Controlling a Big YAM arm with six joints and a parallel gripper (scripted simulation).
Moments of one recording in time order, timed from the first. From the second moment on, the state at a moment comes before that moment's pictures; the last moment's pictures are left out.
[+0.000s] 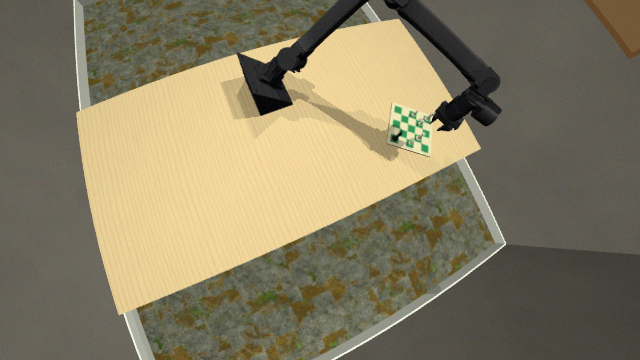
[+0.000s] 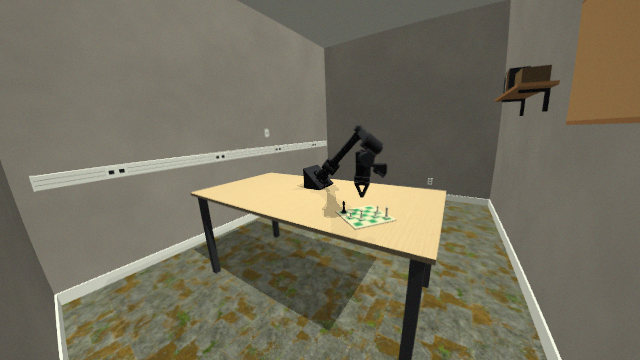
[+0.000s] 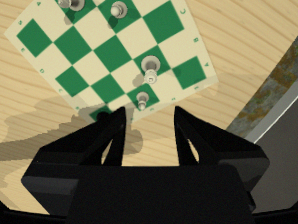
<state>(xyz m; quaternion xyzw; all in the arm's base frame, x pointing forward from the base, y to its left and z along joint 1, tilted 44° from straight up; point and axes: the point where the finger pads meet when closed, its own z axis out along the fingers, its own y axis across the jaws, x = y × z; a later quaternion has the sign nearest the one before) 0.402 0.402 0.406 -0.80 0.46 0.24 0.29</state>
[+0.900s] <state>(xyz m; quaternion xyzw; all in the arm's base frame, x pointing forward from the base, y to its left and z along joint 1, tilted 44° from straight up) 0.404 0.413 0.393 -0.80 0.46 0.23 0.30</state>
